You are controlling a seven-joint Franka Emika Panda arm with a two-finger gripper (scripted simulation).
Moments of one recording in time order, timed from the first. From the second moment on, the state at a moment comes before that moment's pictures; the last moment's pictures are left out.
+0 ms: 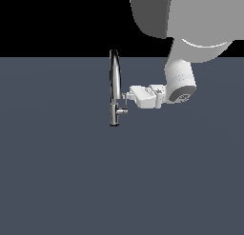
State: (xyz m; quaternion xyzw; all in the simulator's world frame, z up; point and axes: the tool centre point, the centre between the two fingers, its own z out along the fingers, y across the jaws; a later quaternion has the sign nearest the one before) arm 0.114 -0.012 0.128 -0.53 0.47 0.53 0.47
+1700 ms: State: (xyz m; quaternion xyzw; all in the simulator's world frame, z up) arm 0.068 -0.011 0.136 -0.53 0.46 0.53 0.47
